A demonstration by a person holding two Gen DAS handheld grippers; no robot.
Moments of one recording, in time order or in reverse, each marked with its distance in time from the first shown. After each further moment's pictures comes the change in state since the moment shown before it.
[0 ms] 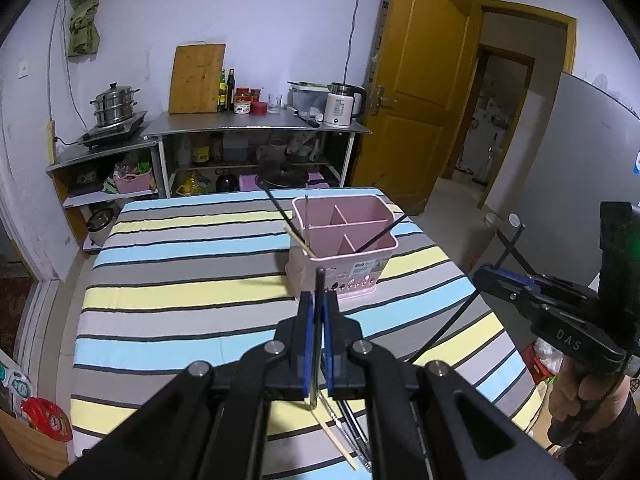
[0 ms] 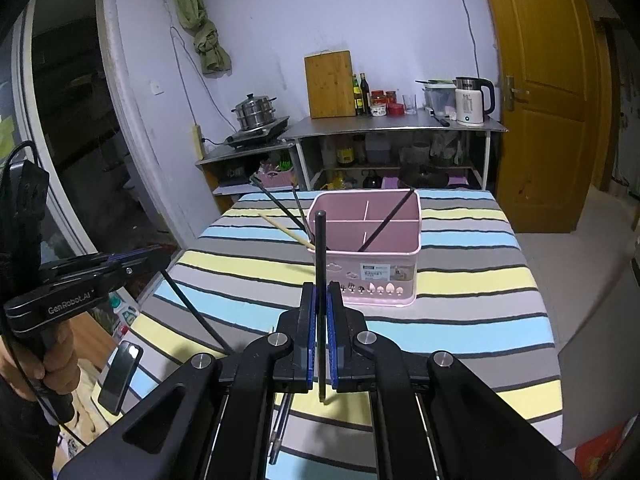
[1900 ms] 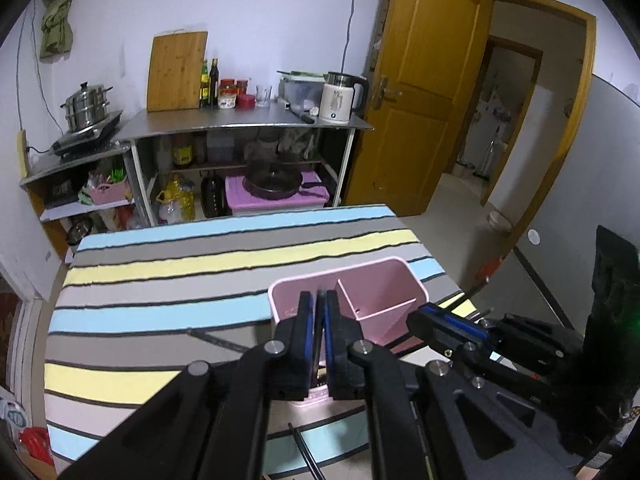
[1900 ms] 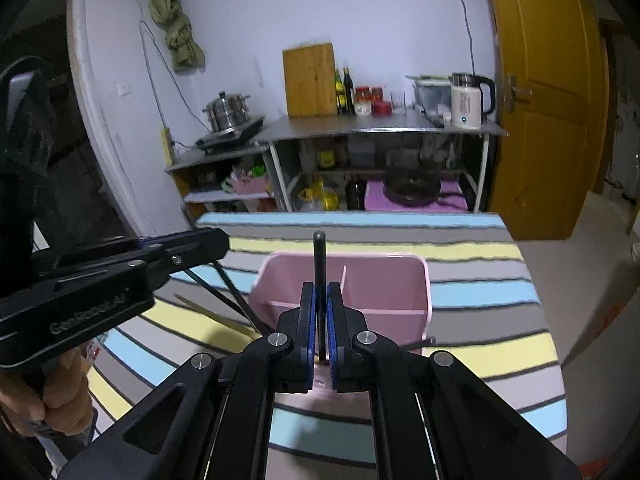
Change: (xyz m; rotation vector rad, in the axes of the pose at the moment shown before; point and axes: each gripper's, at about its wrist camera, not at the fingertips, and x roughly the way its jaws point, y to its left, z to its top) left arm 0.136 -0.006 0.096 0.011 0.049 -0.012; right arm 0.136 -0.027 0.072 0.024 0.048 -0.069
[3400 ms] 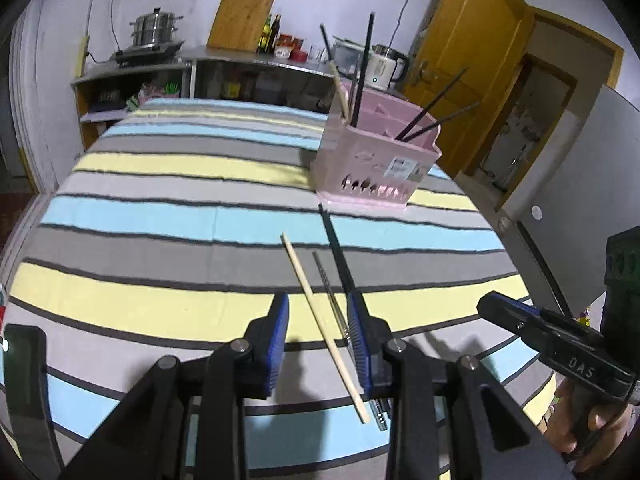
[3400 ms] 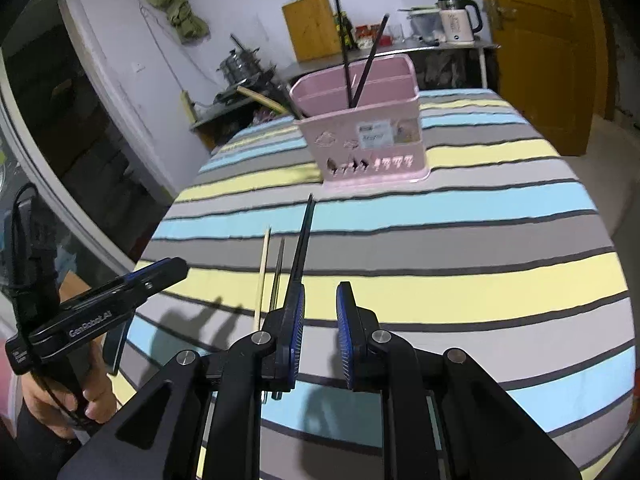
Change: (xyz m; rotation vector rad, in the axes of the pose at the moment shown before) left arm -0.073 0.021 -0.229 -0.208 0.057 0.039; right arm -0.088 0.014 -0.192 0.108 0.156 0.134
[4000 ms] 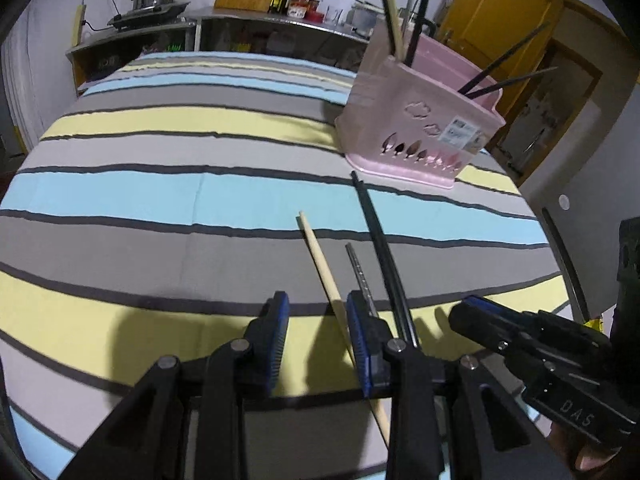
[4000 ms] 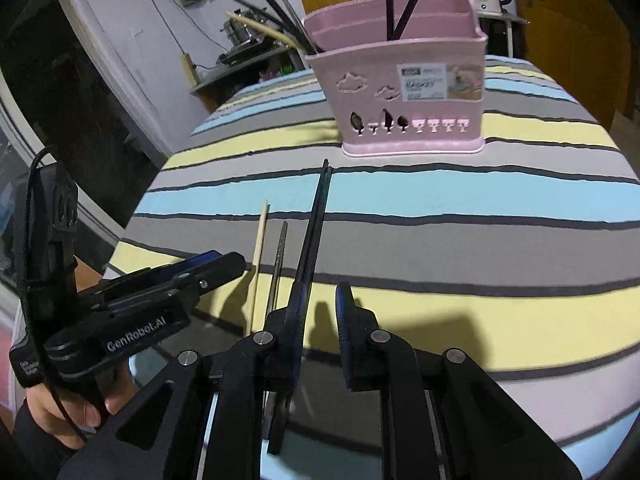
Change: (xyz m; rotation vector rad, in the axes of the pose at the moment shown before) left arm 0.088 0.019 0.010 -0.037 0.132 0.036; right arm 0.092 0.010 0.021 -0.023 0.132 0.008
